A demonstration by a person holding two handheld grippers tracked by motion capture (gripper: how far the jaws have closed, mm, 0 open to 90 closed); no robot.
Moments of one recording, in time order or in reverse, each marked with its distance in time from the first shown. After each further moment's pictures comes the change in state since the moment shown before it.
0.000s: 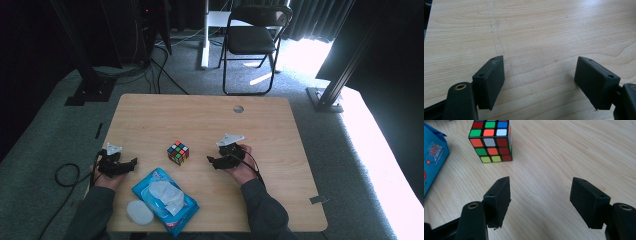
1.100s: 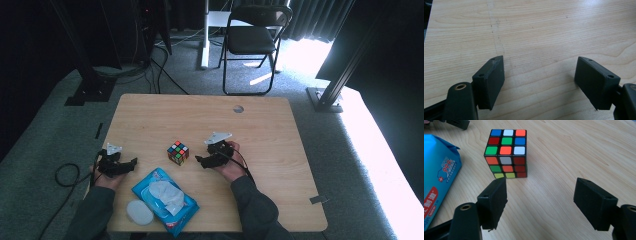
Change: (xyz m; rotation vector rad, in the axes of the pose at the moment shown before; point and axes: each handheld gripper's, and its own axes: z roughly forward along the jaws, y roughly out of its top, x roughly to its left) left arm 0.000 0.000 0.000 -0.001 0.003 -0.004; right arm 0.017 0.022 0.023 -0.017 0.050 -0.028
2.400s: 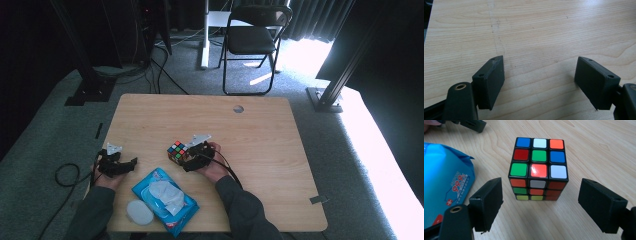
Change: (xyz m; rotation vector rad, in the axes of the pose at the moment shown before) left arm 0.000 0.000 0.000 0.001 0.002 -0.002; right arm 0.030 0.017 0.050 0.013 0.073 -0.032
